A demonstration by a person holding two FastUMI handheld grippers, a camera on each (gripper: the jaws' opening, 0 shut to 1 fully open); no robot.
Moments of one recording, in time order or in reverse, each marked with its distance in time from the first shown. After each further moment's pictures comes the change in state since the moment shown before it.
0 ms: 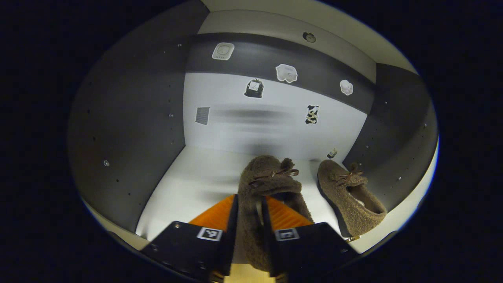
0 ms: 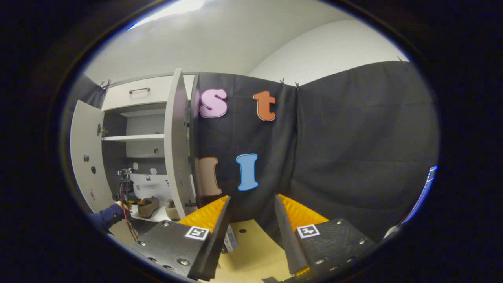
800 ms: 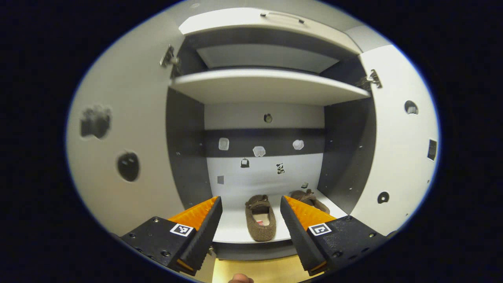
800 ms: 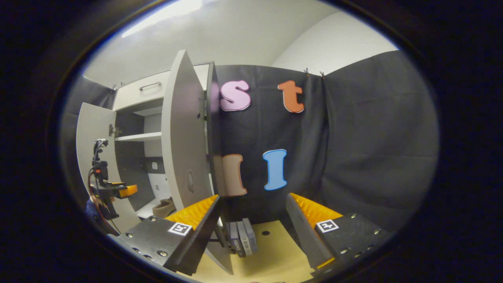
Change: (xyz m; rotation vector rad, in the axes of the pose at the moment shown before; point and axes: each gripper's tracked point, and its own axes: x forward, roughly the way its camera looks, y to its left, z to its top) left arm -0.258 -0.041 0.076 0.177 -0.419 0.033; right arm 0.079 0.061 -0.007 0.032 0.021 0.244
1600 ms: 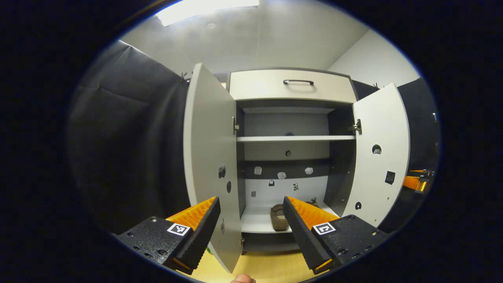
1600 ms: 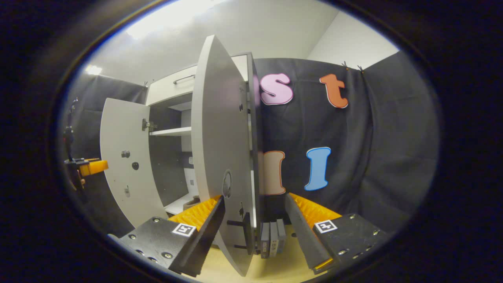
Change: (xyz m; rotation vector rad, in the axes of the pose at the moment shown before) left arm -0.212 0.044 0.073 -0.022 -0.166 0.182; right arm 0.022 0.073 -0.013 -0.039 0.032 0.261
